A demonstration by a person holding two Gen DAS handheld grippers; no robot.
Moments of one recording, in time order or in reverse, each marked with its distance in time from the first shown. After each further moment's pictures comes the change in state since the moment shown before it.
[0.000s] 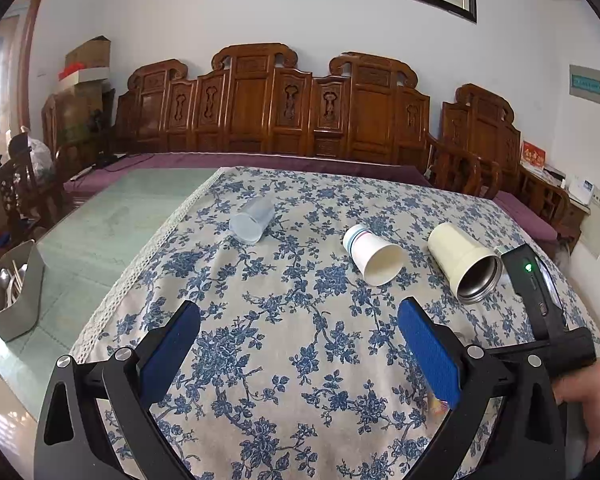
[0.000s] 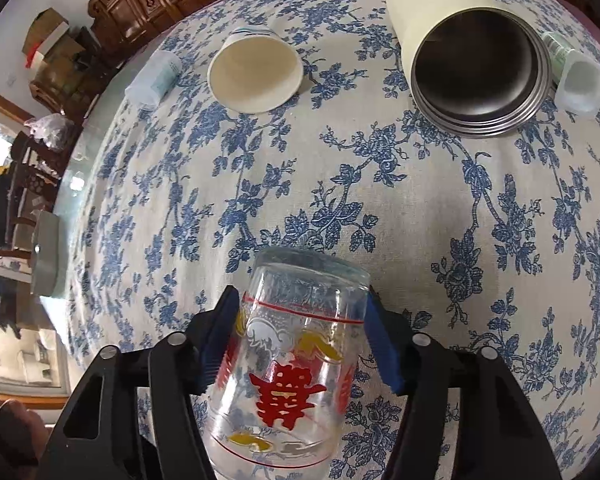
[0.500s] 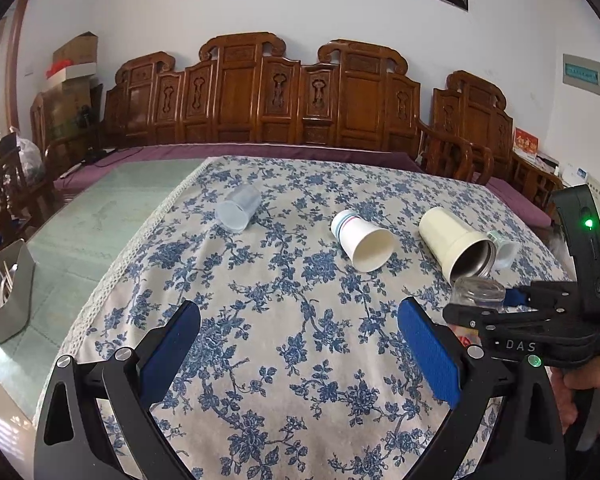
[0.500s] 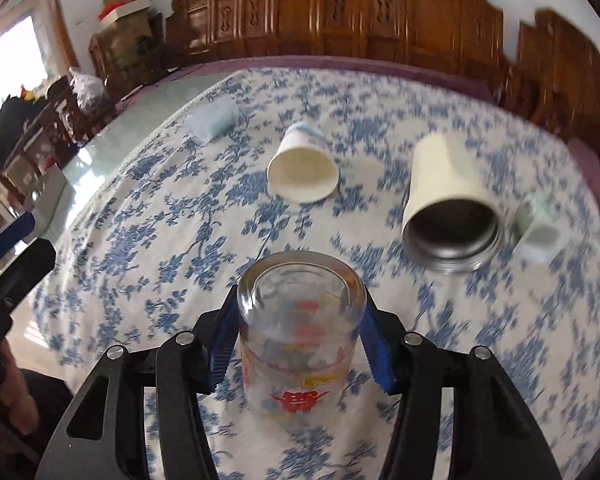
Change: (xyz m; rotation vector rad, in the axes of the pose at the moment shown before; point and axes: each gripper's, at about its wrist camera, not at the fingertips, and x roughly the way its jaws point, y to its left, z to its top) left arm 0.009 -0.008 -0.003 0.021 0.048 -0.032; right arm -0.061 0.033 -0.006 -0.373 -0.293 -0.143
